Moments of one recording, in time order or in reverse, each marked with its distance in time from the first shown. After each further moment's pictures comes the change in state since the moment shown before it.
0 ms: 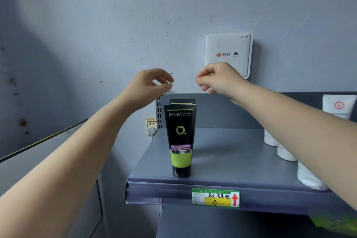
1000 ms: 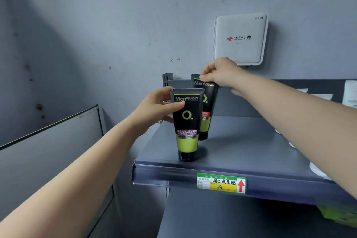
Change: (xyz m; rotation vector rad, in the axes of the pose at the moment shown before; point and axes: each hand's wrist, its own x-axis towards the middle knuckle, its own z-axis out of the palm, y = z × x) left_hand -0.041 -0.043 0.040 -0.479 -0.157 -0.133; right_hand 0.018 0.026 0.020 -0.086 -0.113 0.059
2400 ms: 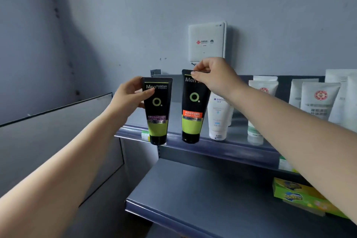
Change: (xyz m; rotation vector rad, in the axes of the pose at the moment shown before) left_hand -0.081 0.127 0.179 0.189 0.484 -0.016; right_hand -0.172 0.045 -0.165 0.183 -0.003 -0.339
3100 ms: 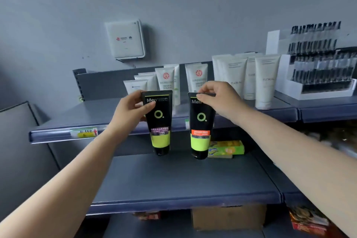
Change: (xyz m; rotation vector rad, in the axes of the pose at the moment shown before) left_hand -0.090 0.045 0.155 -0.143 -0.322 0.015; right_hand -0.190 0.025 -0.144 -0.186 0.169 0.285
